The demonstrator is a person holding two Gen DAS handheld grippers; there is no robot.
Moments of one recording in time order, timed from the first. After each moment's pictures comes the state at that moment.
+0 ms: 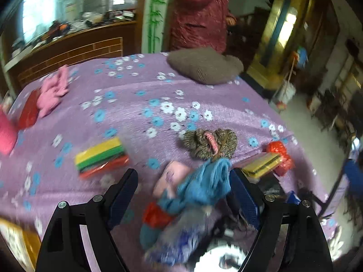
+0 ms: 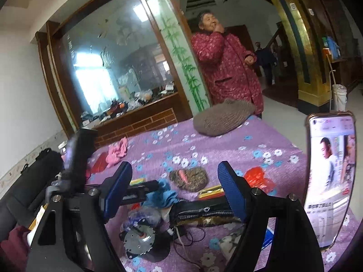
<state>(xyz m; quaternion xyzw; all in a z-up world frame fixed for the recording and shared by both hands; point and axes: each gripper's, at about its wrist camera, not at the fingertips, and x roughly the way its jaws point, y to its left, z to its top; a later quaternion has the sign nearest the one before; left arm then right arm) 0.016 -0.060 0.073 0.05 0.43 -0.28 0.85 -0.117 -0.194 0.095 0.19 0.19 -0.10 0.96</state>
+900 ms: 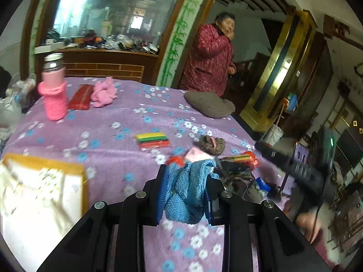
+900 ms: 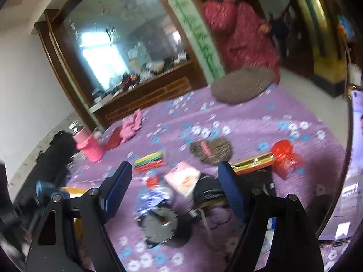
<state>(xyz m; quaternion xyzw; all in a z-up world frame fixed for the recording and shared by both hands) -0.100 0.116 0.118 -0.07 0.34 -0.29 0.89 -0.084 -0.185 0.086 0.23 0.29 -0.02 0.93</state>
